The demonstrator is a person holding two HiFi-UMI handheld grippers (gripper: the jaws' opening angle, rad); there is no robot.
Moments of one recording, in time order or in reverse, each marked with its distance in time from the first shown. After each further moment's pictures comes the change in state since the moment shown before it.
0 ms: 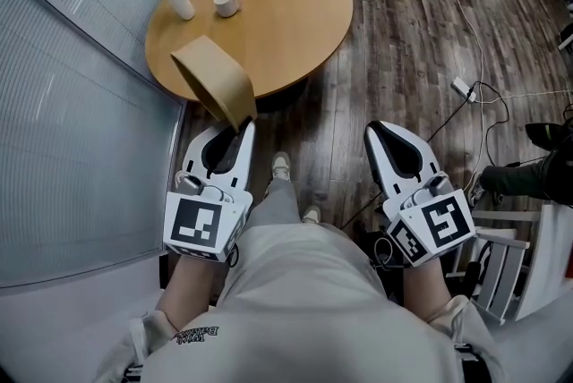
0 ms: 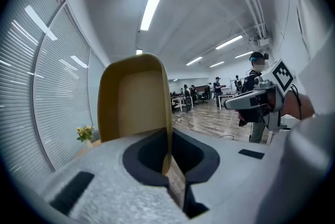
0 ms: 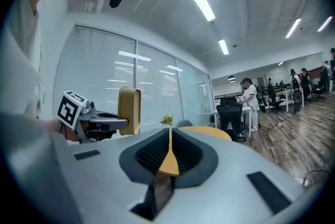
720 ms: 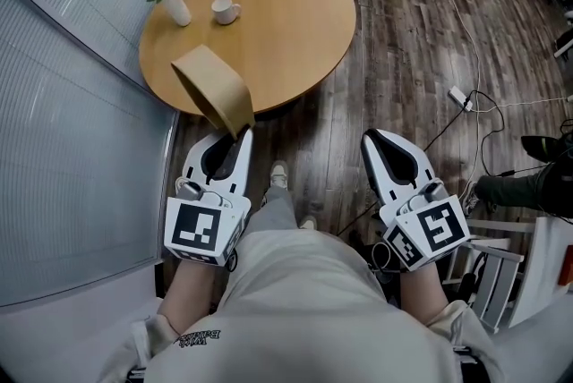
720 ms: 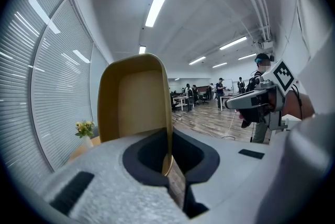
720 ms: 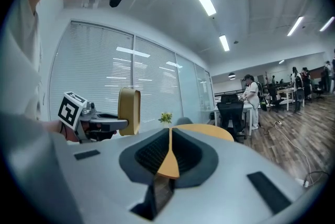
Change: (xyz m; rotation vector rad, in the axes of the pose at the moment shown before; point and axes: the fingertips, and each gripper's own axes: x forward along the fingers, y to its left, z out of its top) left arm 0.034 0.047 -0.023 -0.053 0.020 0.000; right arm 0.058 -0.011 -0.007 0.001 0.046 -0.003
